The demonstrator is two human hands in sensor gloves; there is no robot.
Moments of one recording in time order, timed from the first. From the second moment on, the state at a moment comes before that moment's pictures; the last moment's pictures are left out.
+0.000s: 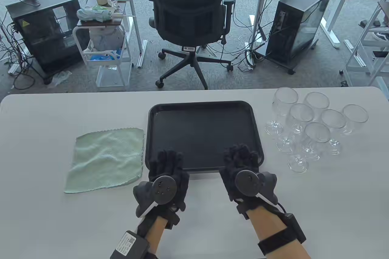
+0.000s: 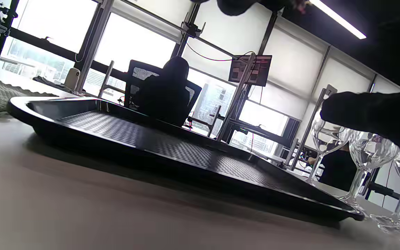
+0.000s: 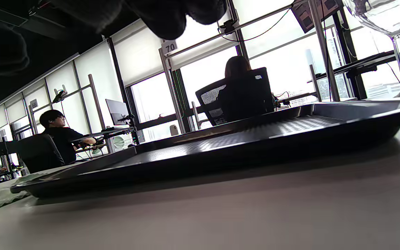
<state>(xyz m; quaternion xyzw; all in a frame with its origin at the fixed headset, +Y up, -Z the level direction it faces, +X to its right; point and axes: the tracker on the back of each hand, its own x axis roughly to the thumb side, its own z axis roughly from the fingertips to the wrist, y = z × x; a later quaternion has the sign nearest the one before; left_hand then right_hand) -0.134 -0.721 -0.317 0.08 -0.11 0.21 0.97 0.135 -0.739 -0.349 0.15 -0.12 0.97 0.17</state>
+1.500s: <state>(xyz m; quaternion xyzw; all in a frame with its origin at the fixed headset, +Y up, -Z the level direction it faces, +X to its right) -0.303 -0.802 -0.450 -0.30 0.24 0.21 0.90 0.143 -0.748 -0.351 0.11 -0.07 0.97 0.22</state>
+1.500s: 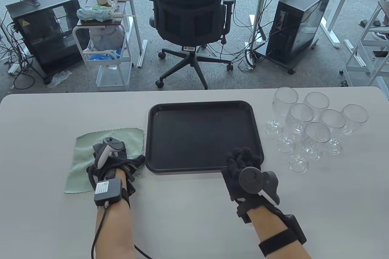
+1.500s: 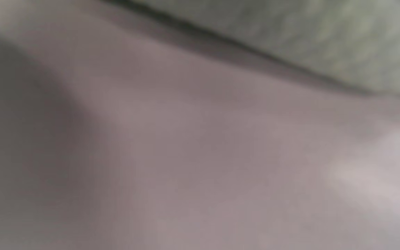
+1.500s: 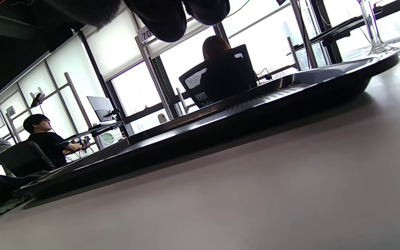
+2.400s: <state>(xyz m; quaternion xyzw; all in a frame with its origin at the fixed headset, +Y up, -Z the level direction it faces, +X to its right) -0.213 -0.730 -0.359 -0.04 -0.13 0.89 0.44 0.153 -0.748 -0.347 0.08 -0.05 0.96 0.25</state>
